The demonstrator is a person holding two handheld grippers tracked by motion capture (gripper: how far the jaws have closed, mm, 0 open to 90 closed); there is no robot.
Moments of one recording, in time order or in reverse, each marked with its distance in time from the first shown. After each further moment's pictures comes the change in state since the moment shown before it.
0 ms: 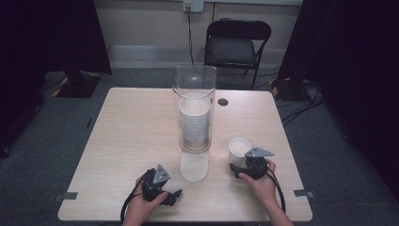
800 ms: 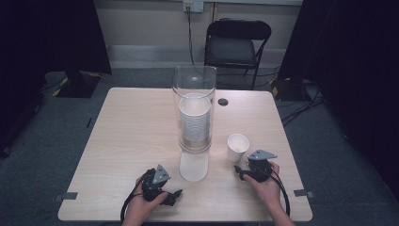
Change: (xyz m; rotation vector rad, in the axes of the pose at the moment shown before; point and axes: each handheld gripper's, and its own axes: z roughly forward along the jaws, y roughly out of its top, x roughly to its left) left arm 0.000 0.000 0.000 -0.002 0.000 -0.001; right arm -0.002 -0.007 -0.013 0.052 -0.019 -0.039
